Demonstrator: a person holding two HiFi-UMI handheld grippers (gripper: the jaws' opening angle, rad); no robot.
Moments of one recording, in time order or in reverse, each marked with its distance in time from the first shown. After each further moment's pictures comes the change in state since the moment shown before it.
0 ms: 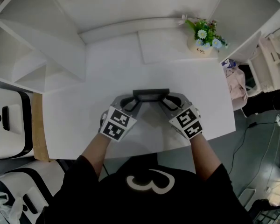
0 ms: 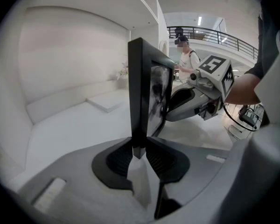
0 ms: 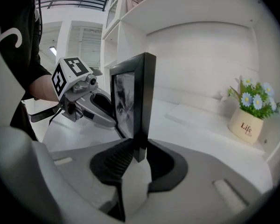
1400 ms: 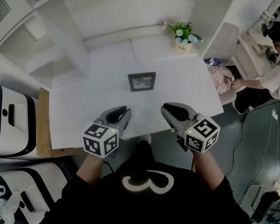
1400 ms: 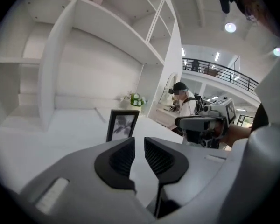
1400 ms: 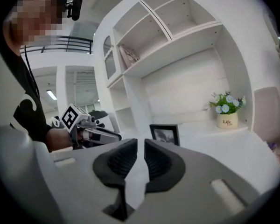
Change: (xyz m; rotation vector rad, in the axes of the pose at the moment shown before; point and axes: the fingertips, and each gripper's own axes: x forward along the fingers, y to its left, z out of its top) left arm -0.166 -0.091 0.036 -0.344 -0.239 0.003; right arm -0.177 0.102 0.064 0.314 -0.342 0.037
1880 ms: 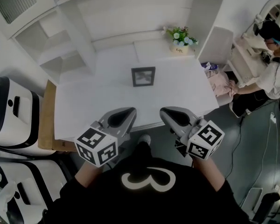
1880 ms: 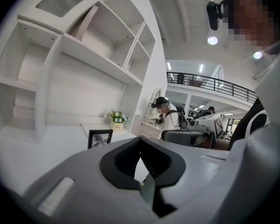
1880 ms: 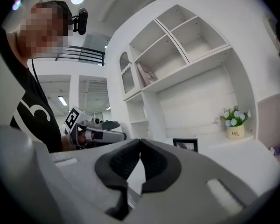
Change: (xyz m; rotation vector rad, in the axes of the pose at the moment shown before) left arm -0.091 -0.097 0.042 0.054 -0.186 -0.130; right arm -0.061 0.099 0.038 -0.044 -0.146 0.077
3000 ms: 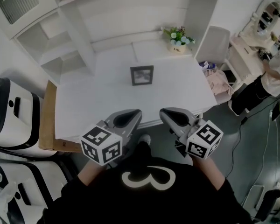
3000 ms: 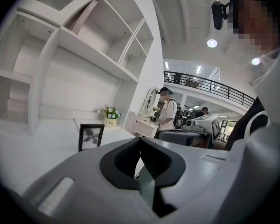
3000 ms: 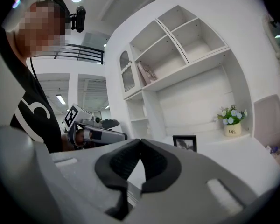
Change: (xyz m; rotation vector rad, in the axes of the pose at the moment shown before) left arm 0.000 -0.026 -0.011 -0.026 0.031 -0.065; right arm -0.010 0.014 -0.007 -0.001 0.013 -0.018
